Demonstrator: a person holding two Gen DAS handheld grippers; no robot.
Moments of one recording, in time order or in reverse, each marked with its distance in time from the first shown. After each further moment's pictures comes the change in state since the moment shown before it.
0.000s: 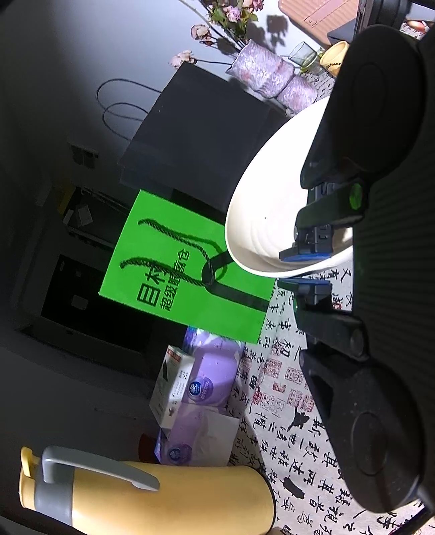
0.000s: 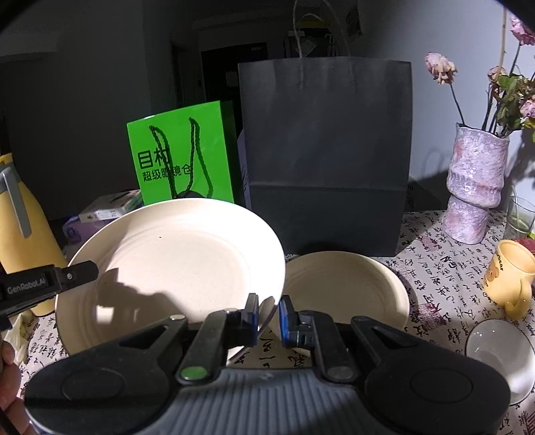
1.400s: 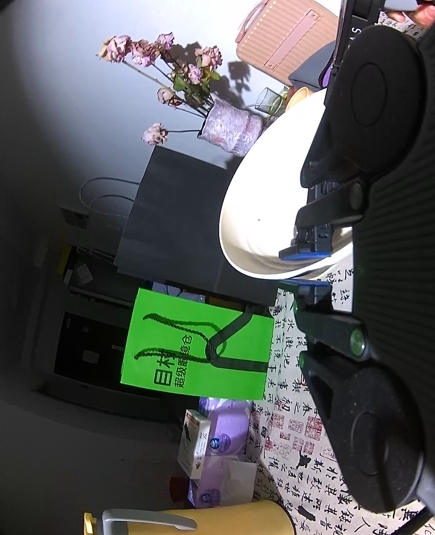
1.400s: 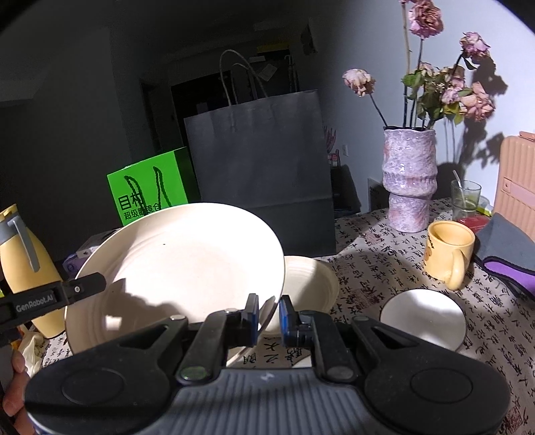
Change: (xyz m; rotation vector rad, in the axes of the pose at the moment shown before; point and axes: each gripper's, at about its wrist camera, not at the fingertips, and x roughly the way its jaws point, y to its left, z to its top) left arm -0.055 -0.076 -0.023 0.162 -0.009 -0.130; right arm -0.096 -0.066 -0.030 0.131 -0.100 -0.039
